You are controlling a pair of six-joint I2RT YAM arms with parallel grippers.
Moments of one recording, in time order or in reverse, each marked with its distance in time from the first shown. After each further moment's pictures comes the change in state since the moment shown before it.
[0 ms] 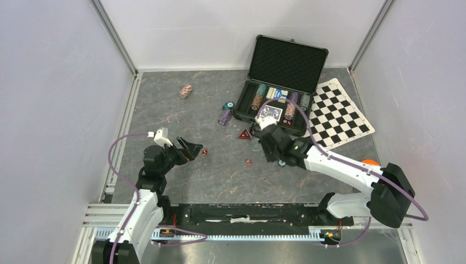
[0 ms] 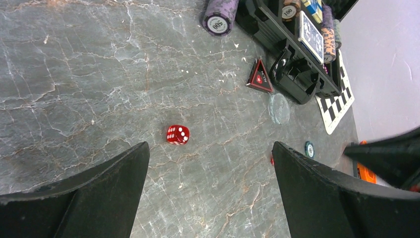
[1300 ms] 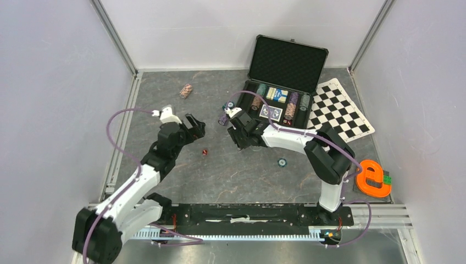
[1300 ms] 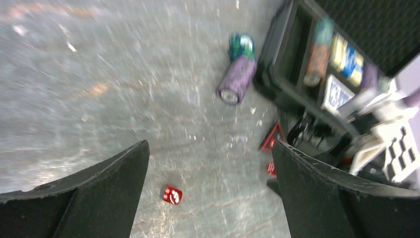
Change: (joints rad) left arm -0.323 0.347 0.374 -0.107 -0.553 0.014; right arm -0.093 0.575 0.372 0.205 -0.117 -0.131
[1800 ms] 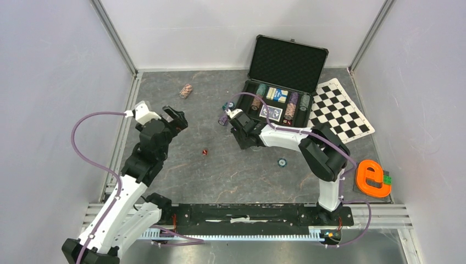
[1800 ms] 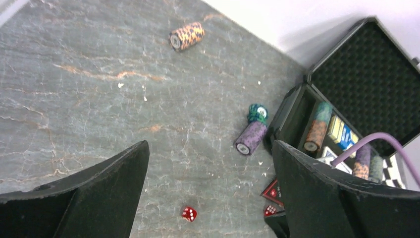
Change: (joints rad) left arm 0.001 -0.265 0.206 -0.325 -0.344 -0.018; right arm -0.012 0.061 0.011 -0.008 0.040 0.008
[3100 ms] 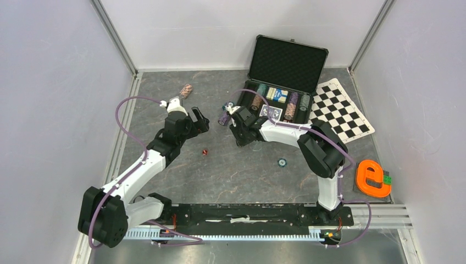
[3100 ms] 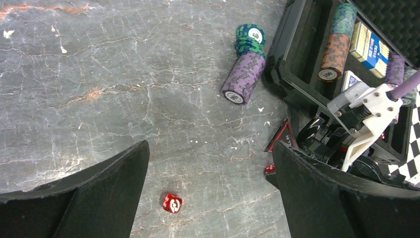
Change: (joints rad) left arm 0.000 0.391 -0.063 0.236 0.320 0.046; right arm -0.050 0.034 0.056 -0.006 -0.154 0.001
